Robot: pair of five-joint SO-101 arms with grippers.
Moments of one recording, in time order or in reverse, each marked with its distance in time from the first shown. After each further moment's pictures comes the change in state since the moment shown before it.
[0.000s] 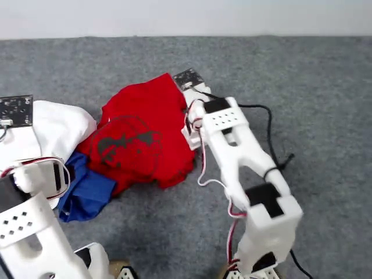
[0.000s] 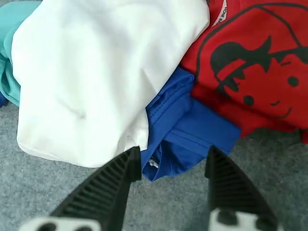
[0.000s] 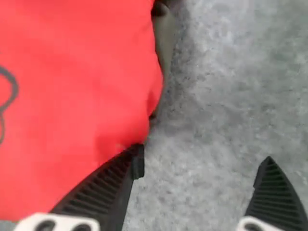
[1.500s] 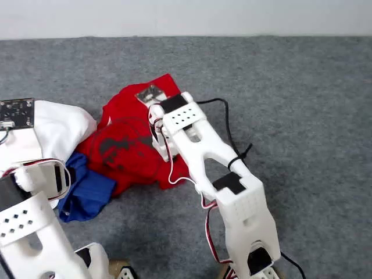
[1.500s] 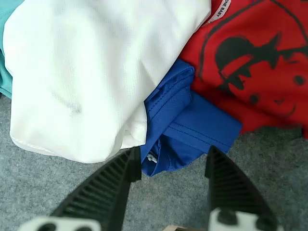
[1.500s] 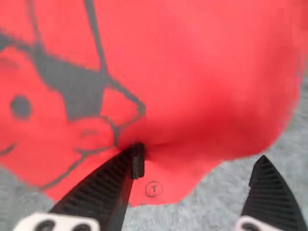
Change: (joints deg) left arm -0.4 0.0 1.9 0.0 0.0; right arm -10.4 19.1 -24.4 19.8 -3.2
